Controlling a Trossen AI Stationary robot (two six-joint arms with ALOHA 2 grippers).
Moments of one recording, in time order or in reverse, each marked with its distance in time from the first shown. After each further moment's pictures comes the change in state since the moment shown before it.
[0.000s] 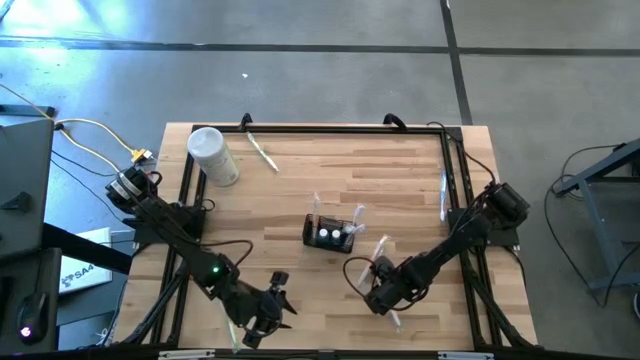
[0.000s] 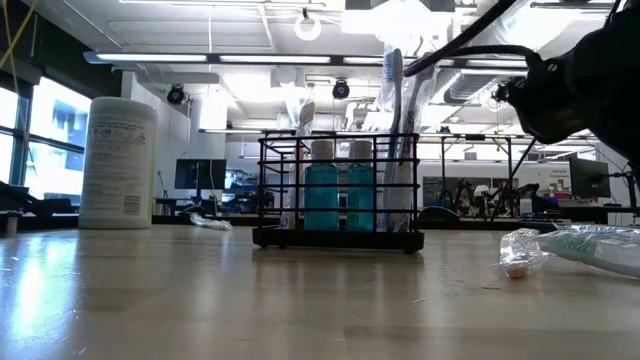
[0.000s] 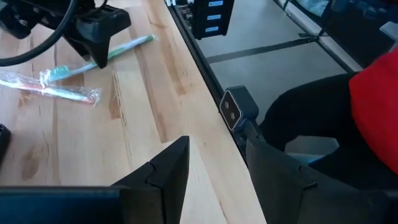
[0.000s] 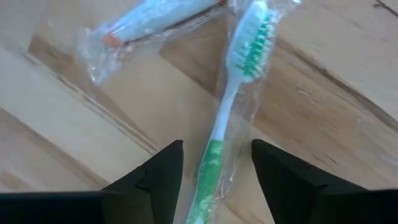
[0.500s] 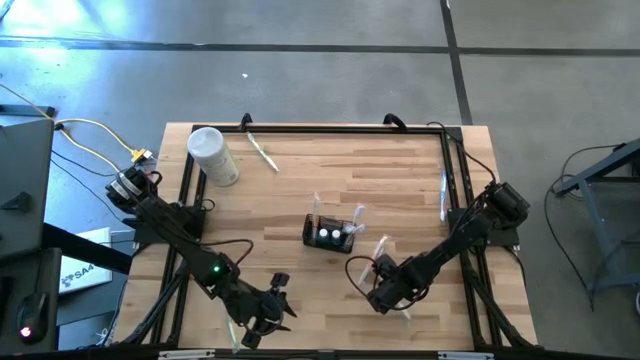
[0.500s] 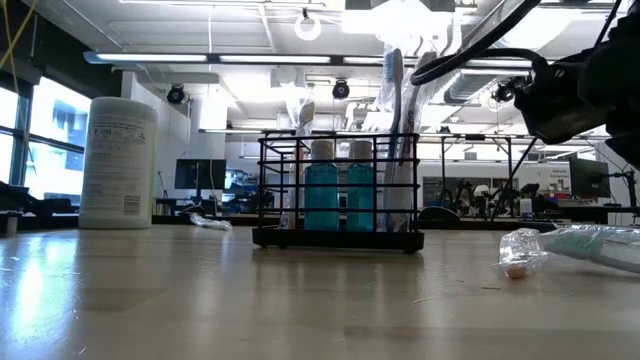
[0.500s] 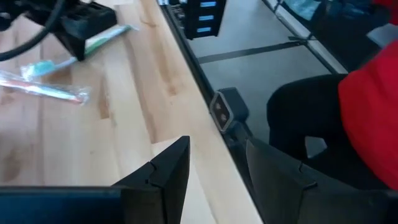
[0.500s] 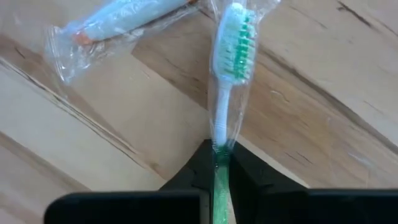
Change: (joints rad) left arm 0.022 0.000 0.000 0.011 0.046 -0.022; right arm 0.002 -0.008 -0.006 -0.057 0.008 -0.014
